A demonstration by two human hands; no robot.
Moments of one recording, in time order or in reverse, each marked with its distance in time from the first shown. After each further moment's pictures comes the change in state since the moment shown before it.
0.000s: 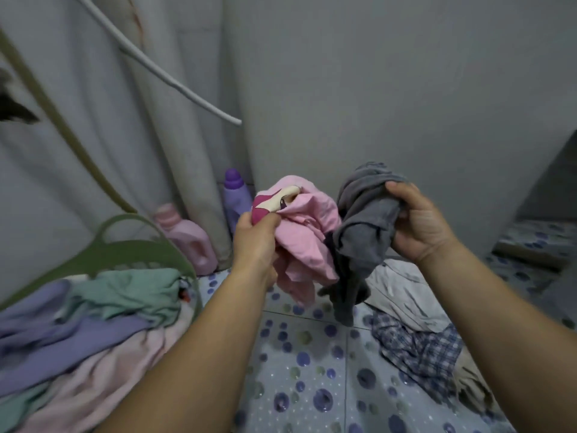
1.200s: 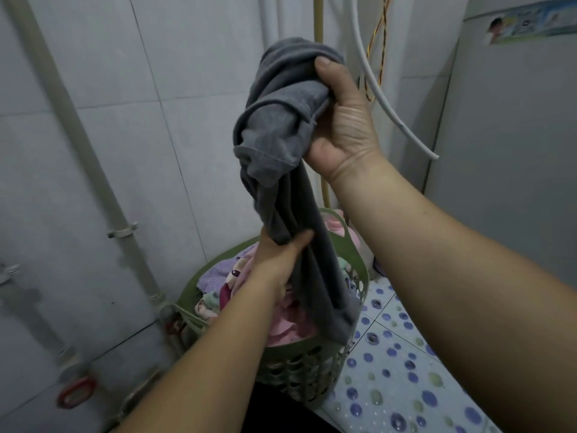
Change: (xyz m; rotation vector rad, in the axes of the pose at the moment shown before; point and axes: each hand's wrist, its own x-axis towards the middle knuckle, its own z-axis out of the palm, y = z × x) left_hand -0.078 0.093 -0.234 0.218 0.364 0.149; right_hand -0.082 0.104 0.380 0.416 -0.839 0.350
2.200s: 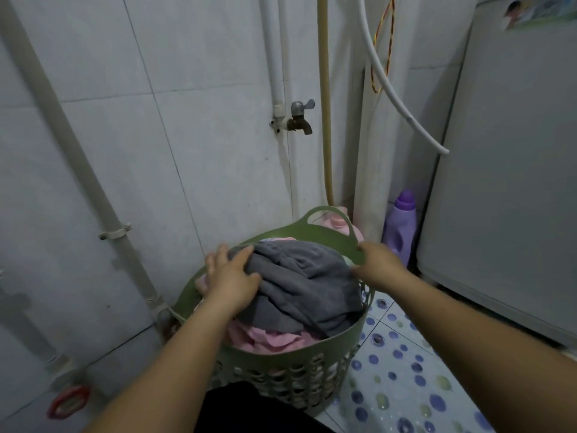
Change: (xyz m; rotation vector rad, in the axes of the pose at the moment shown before) left_hand 0.016 -0.024 -0.064 1.138 0.112 0.035; right_hand -0.098 0.028 -0.183 -1.942 0.451 0.741
